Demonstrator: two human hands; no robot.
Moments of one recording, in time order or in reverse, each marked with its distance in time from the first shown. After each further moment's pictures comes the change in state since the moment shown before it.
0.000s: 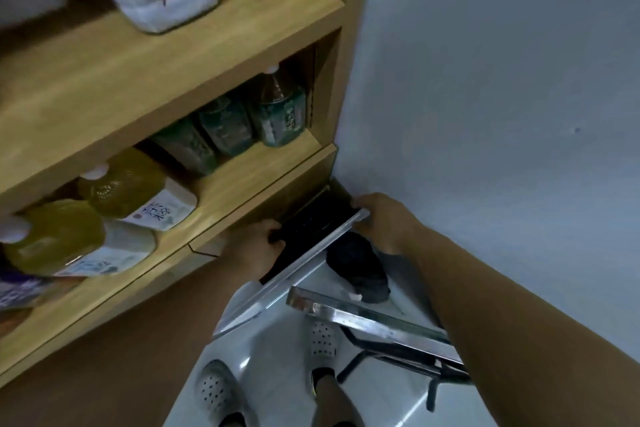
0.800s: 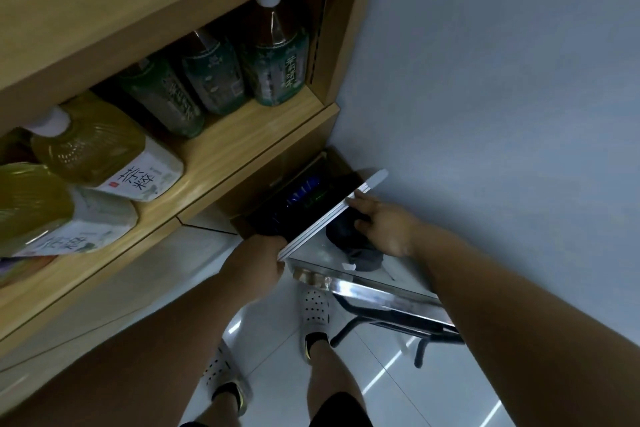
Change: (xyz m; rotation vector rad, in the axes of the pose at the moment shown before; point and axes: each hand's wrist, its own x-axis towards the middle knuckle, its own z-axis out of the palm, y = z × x) left_hand -0.019 -0.047 0.055 0.216 -0.091 0.235; right_hand -0.004 0.018 0.052 -0.102 -0.214 0.039
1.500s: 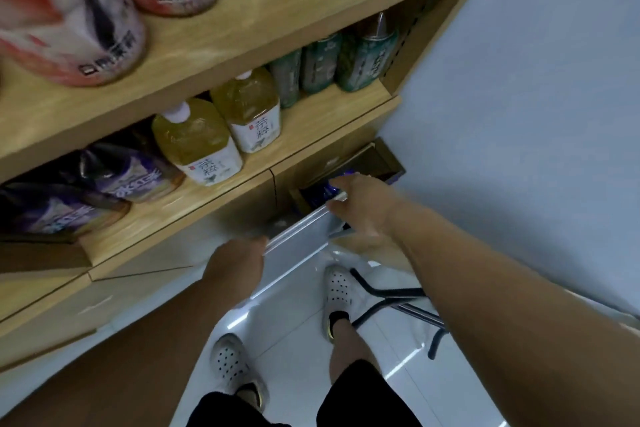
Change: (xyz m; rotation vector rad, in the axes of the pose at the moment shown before) left_hand -0.147 -0.112 -0.013 0.344 0.194 -0.118; right_hand -0.067 -0.194 0.041 -0.119 0.057 -0.075
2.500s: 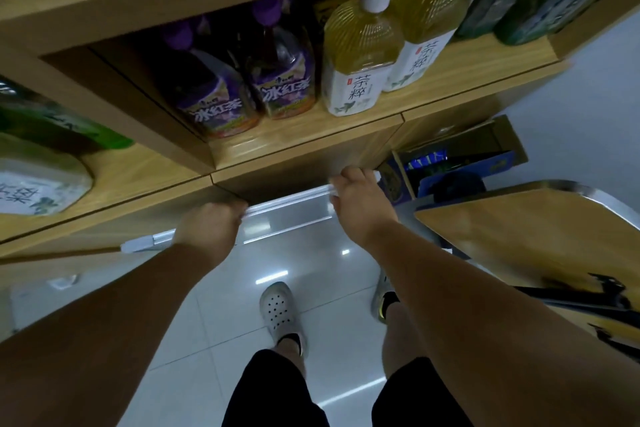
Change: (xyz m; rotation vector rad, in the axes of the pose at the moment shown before) left_hand -0.120 -0.173 0.029 -0.112 0.014 -0.305; right_hand 0.061 -0.114 0.203 -0.234 0.171 -0.308
